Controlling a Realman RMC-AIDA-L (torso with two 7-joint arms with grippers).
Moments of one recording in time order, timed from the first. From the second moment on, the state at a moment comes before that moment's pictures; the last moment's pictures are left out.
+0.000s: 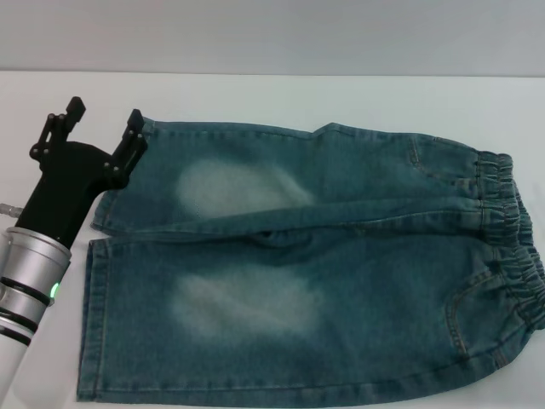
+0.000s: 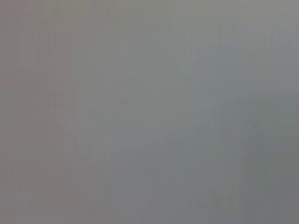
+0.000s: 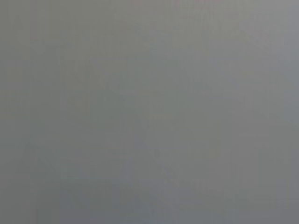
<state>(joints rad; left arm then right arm) -0.31 -2.08 2.37 0.37 -0.76 1.24 -0.05 0.21 2.09 -2.14 -0.19 0.66 -1.66 0.00</state>
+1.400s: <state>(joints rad) -0.33 -1.99 2.09 0.86 -0.63 0.42 -0.05 0.41 1.89 -1.98 -0.72 0.20 -0.60 0.64</state>
